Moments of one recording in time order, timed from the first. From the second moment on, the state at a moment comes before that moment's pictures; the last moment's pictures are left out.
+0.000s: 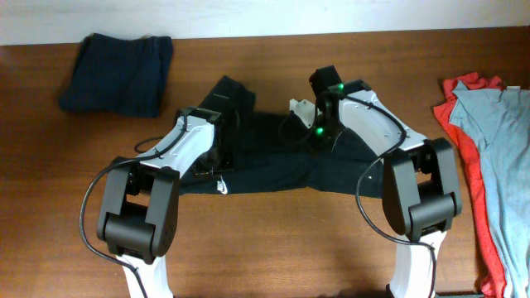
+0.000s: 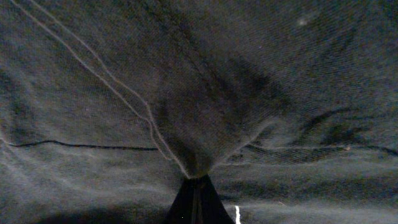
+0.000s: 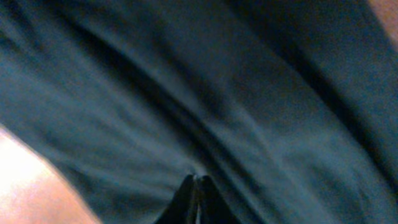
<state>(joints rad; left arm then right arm) -0.32 2.05 1.39 -0.96 -0.07 -0.42 0.28 2.12 1.61 -0.99 -0.27 -0.36</state>
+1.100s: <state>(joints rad) -0.33 2.05 1.36 -0.96 -0.27 -0.42 0.08 2.12 1.43 -1.26 -0.15 -0.02</state>
